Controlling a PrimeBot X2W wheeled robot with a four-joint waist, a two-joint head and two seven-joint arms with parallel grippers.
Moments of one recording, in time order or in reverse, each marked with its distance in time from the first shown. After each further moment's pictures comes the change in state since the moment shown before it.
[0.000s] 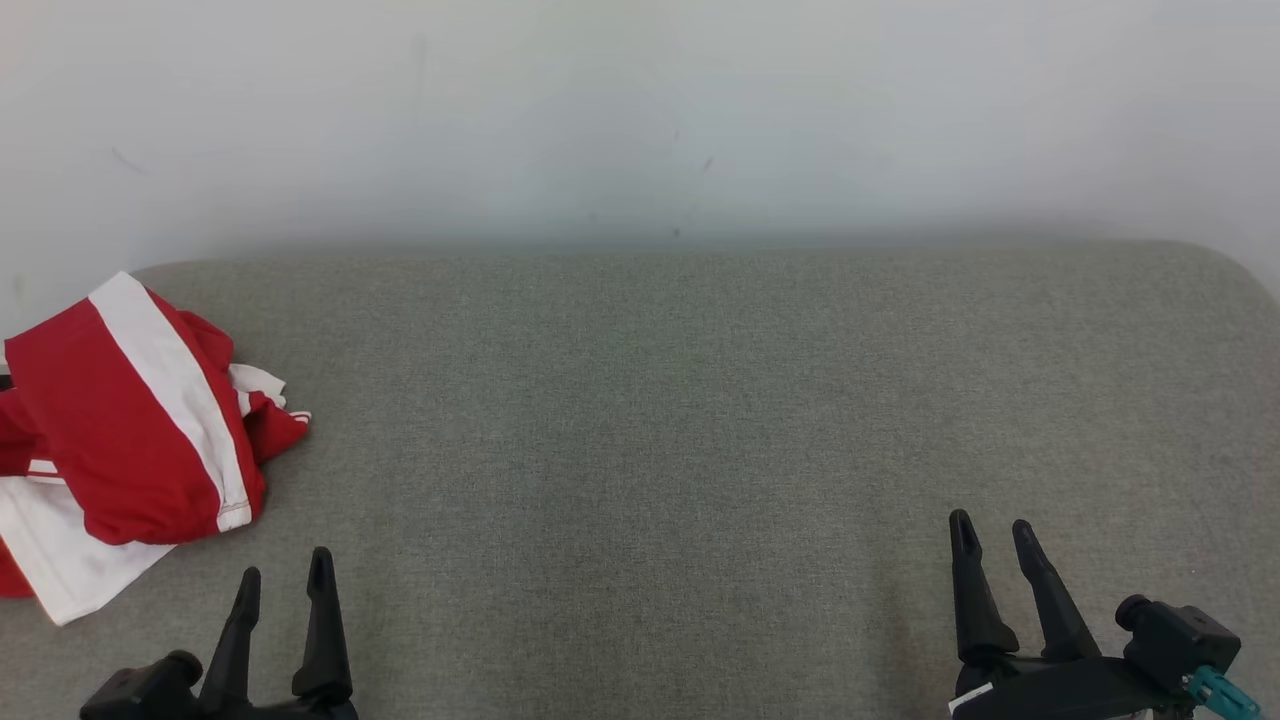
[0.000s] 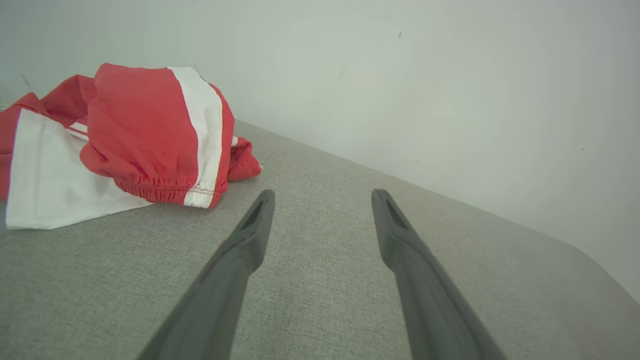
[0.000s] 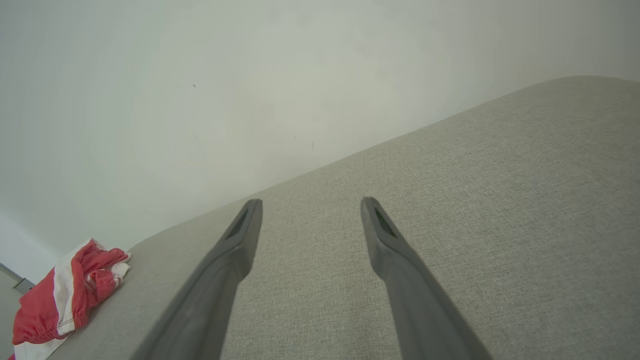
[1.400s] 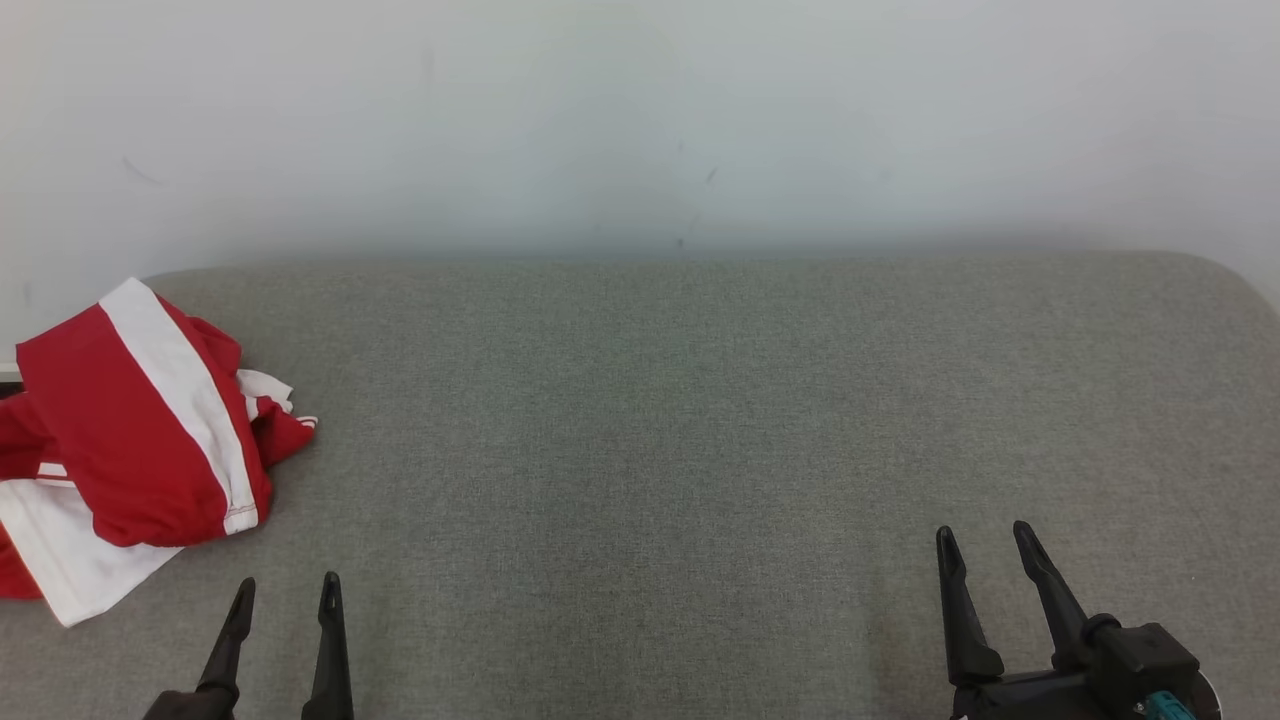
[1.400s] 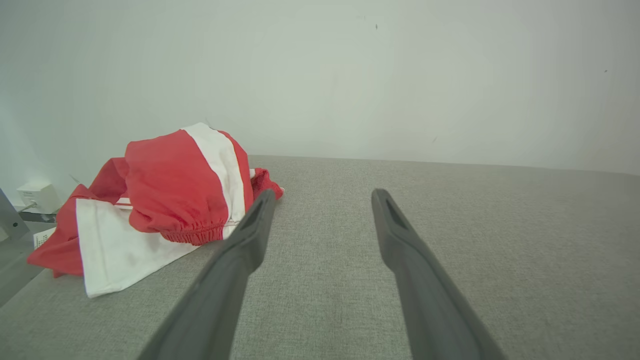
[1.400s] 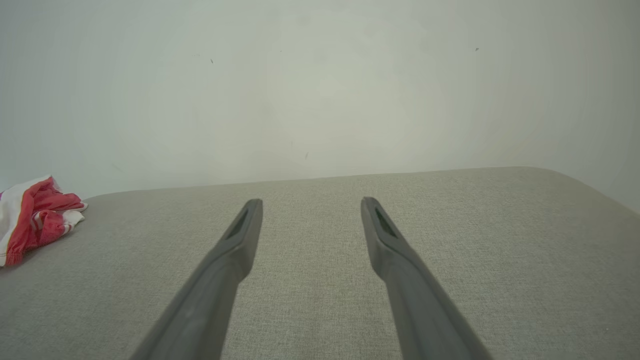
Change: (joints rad) left arm 0.037 0.016 0.009 0.007 0.308 -0.001 -0.088; right arm 0.022 -0.002 -0.007 0.006 -0.319 0.000 -0.087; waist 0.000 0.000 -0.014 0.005
